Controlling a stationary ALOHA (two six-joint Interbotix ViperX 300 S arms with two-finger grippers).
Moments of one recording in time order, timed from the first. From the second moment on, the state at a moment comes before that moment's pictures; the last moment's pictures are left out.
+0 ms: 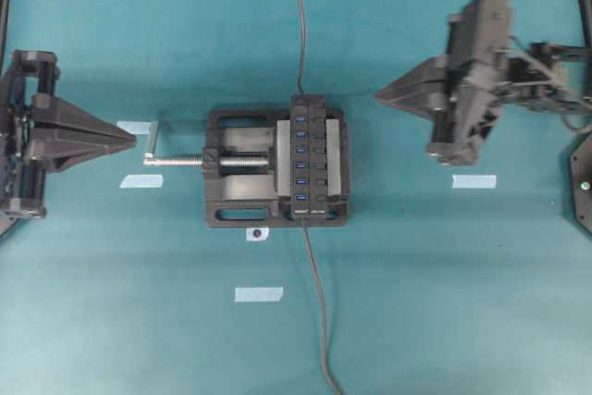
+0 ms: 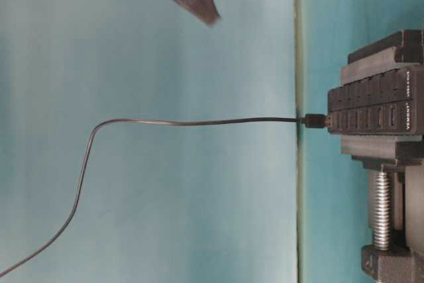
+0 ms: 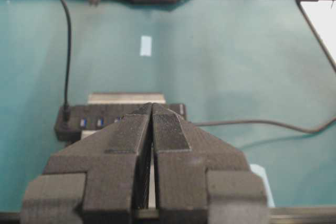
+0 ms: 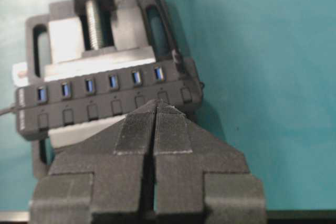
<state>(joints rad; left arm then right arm) 0.00 -0.91 1.13 0.01 -0.05 -0.01 -0.19 -0.39 0.86 -0.01 0.08 0.02</state>
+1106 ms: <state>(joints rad) 0.00 -0.99 1.13 0.01 0.06 -0.01 -0.24 -0.10 0.73 -0.01 0.03 0.00</state>
